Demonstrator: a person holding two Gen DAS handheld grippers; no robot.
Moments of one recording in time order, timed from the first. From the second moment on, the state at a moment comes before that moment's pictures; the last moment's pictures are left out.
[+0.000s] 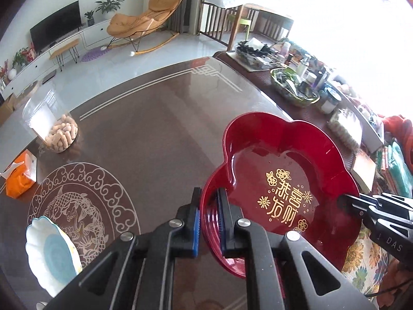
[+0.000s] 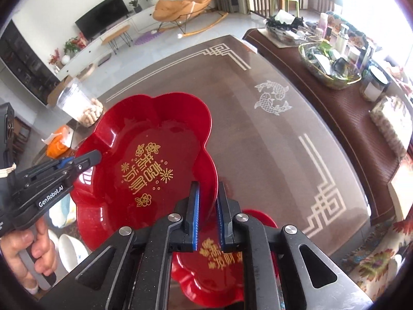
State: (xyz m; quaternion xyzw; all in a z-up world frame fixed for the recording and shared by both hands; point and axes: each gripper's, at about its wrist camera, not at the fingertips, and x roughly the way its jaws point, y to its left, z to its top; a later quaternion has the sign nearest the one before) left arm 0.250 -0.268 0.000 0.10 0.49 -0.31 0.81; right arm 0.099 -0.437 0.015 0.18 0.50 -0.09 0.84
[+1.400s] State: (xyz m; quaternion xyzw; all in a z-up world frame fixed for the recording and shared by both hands) left arm 0.143 -0.270 -0.071 0.20 0.44 -0.33 0.81; right arm -0.022 -0.439 -0.056 0.20 0.47 -0.18 0.84
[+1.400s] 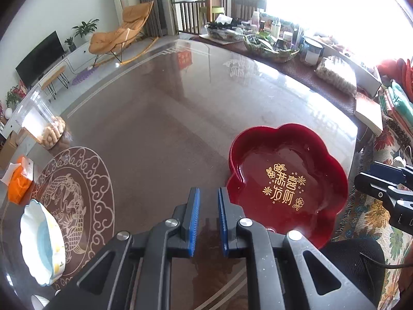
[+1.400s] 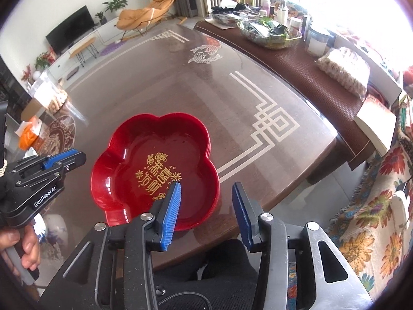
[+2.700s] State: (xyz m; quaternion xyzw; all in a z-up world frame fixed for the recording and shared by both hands) left arm 0.016 -0.133 -0.047 0.11 0.40 -0.26 0.87; right arm -0.110 -0.291 -0.051 0.15 0.35 -0.28 0.88
